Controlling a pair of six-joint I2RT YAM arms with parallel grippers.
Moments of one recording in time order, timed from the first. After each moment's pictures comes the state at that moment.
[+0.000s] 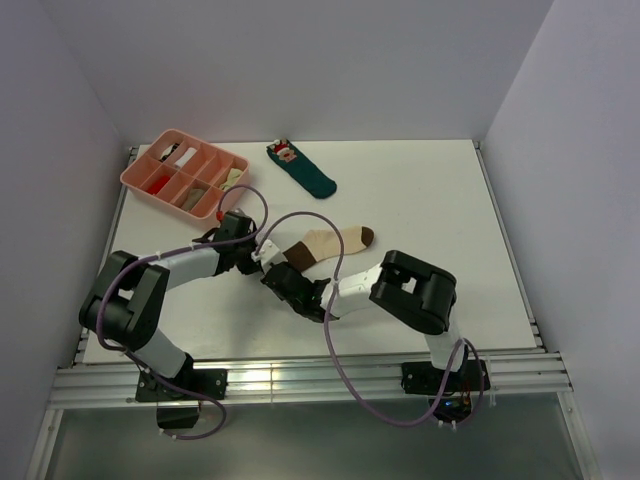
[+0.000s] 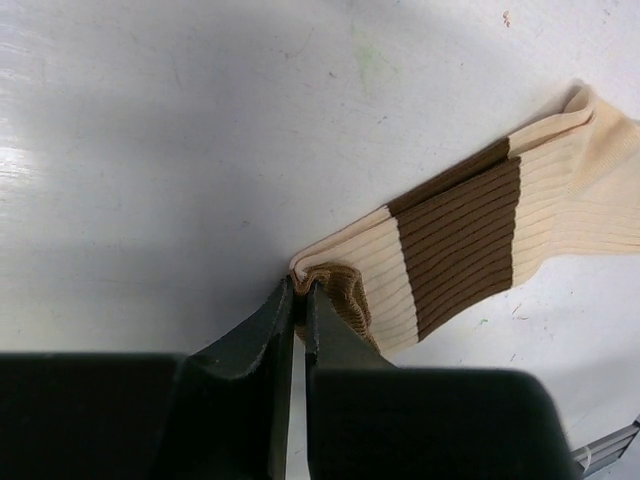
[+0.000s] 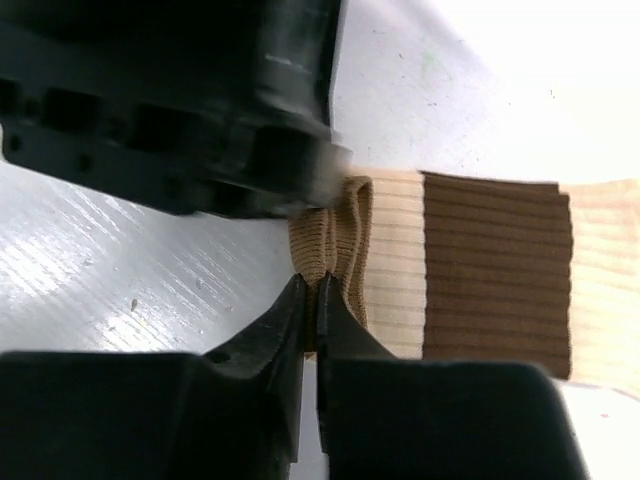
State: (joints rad) left arm -0.43 1.60 0.75 -0.10 0.07 -0.88; right arm 1.13 1.98 0.98 0.38 0.49 0.09
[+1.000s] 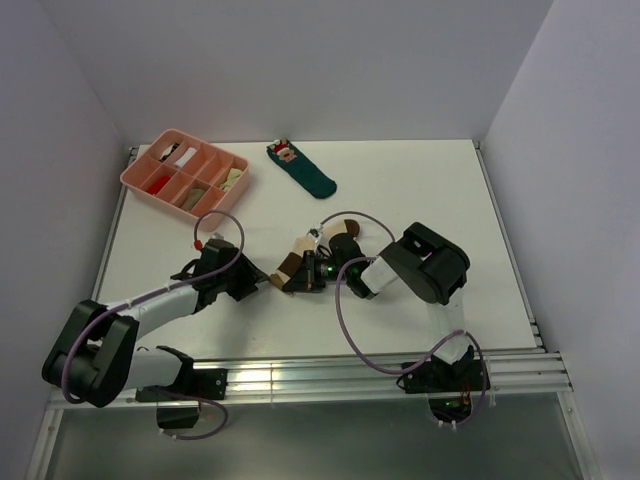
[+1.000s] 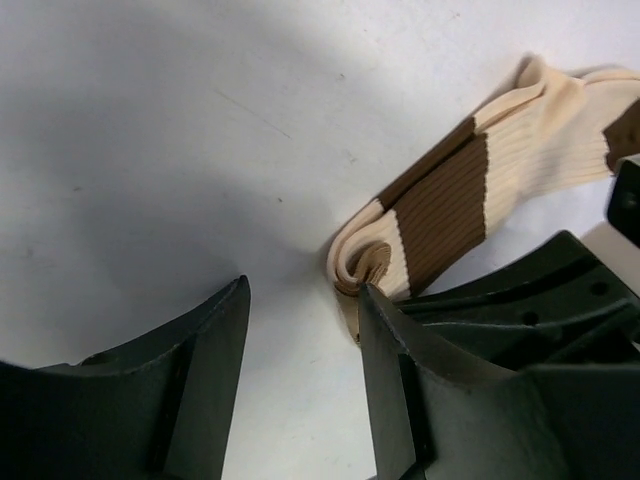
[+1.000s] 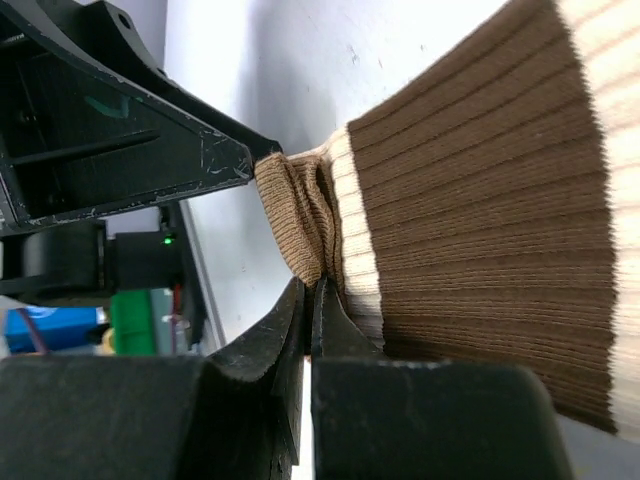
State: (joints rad) left arm -0.43 1.28 0.45 -0.02 0.07 -1.10; right arm 0.72 2.02 0.71 0.84 -0.63 0.87
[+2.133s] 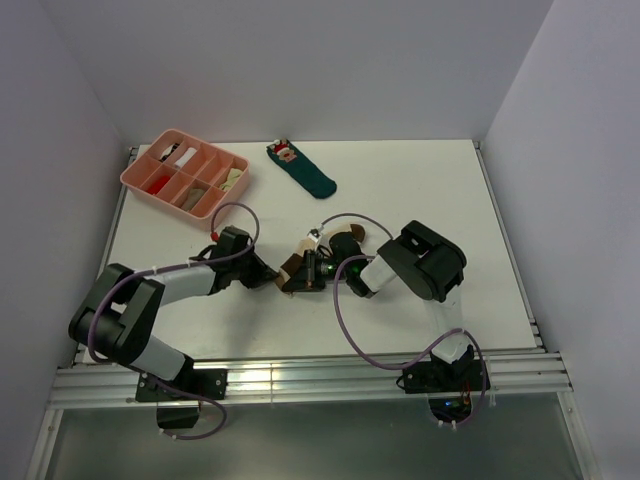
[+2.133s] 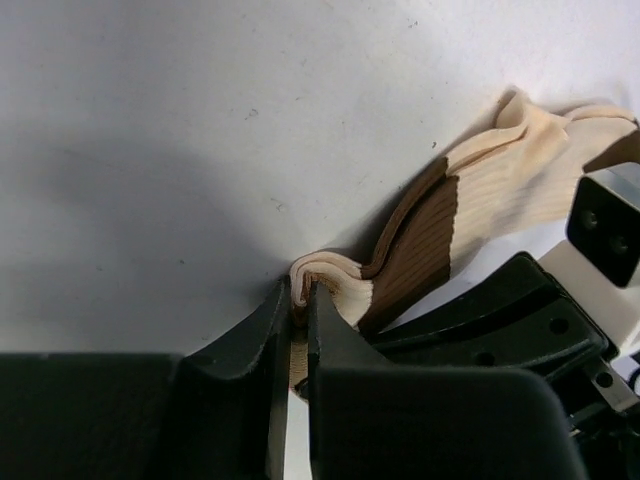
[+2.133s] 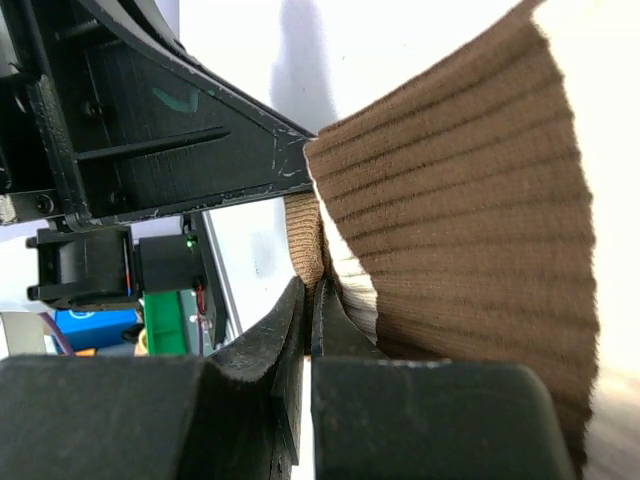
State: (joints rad) left arm -0.46 1.49 0.55 0.08 0.13 -1.17; right arm 0.70 2.06 0.72 0.87 -0.67 0.96
